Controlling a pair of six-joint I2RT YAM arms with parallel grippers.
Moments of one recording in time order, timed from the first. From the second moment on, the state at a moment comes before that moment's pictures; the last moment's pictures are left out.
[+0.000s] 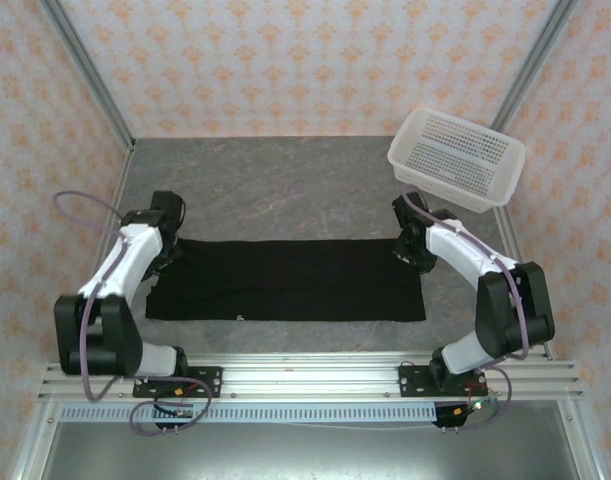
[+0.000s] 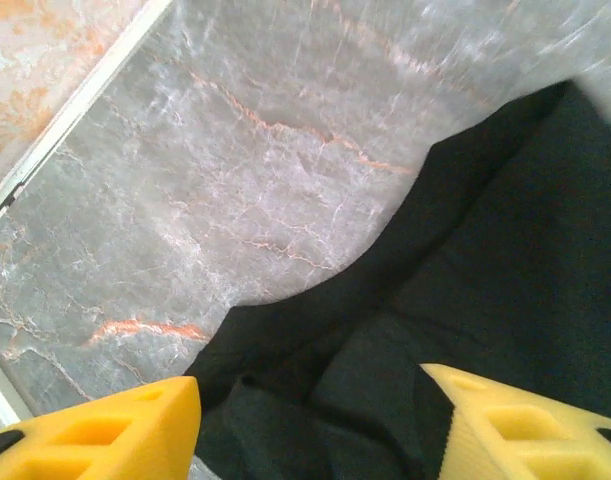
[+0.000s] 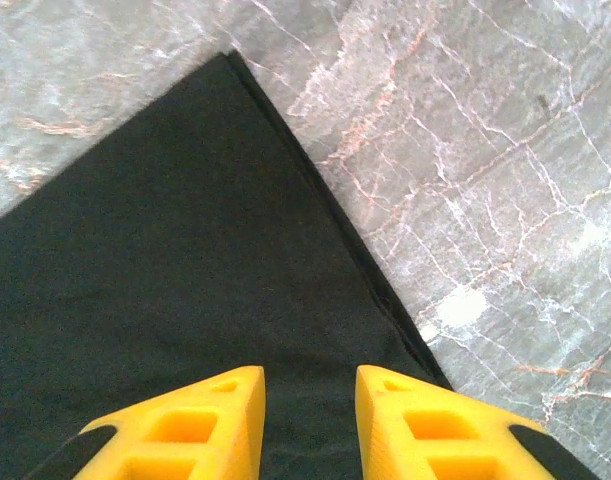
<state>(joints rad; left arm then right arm) 0.06 1.25 0.98 -1.07 -0.41 -0.80 0.27 1.47 0.97 -0.84 0.19 0.79</state>
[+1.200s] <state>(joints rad) 0.09 2.07 1.50 -1.03 -0.13 -0.85 0.15 1.77 1.07 -0.85 0.13 0.87</state>
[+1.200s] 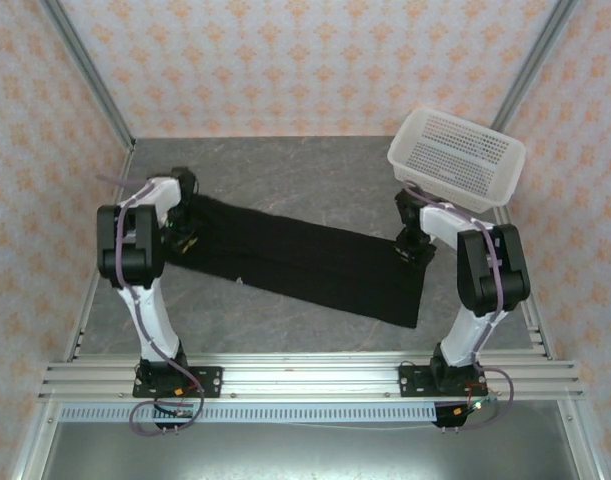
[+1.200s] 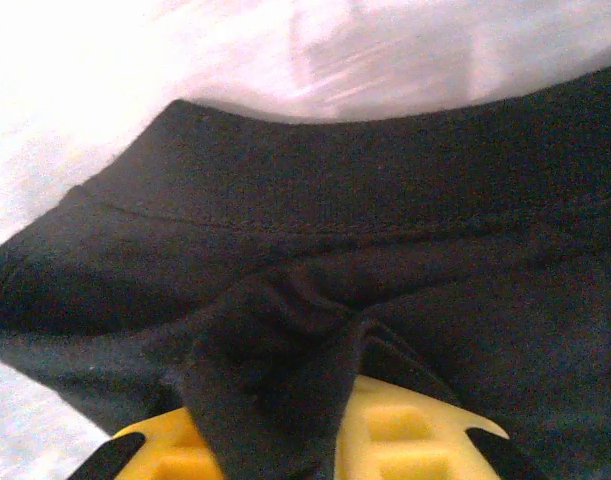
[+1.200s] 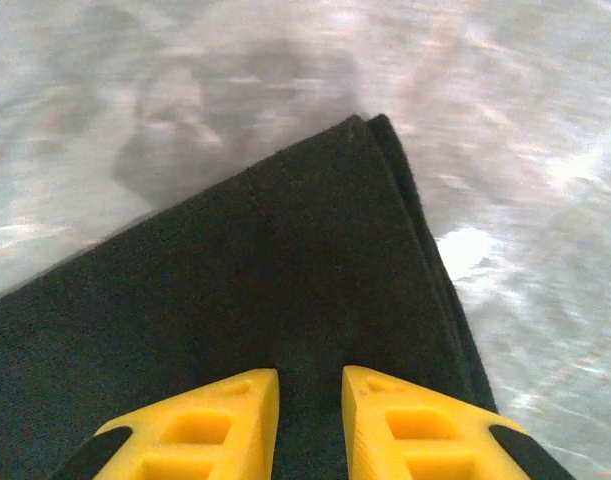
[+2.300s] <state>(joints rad) -0.19 2.04 1.70 -0.81 0.08 -1.19 0.15 1.70 1.12 -0.93 0.10 0.63</state>
